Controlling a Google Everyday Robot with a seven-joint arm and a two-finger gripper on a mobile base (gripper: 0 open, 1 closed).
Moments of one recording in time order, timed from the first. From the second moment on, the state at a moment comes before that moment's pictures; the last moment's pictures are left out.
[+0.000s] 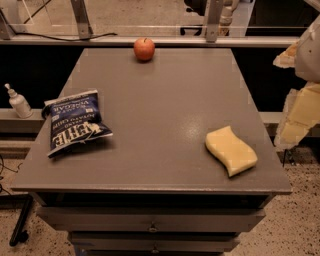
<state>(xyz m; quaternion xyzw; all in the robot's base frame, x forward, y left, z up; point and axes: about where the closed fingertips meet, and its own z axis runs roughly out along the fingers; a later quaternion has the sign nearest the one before) 0.438 -0.217 0.976 -0.60 0.78 -0.03 0.16</state>
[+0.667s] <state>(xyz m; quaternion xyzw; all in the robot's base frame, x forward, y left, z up) 0.454 -0.194 0.974 -0.63 0.75 -0.01 0.19</state>
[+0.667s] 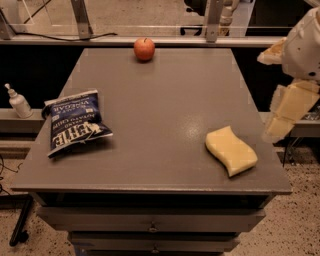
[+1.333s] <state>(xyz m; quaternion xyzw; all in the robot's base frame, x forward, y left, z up) 0.497 -0.063 0.984 -0.72 0.61 0.10 0.31</state>
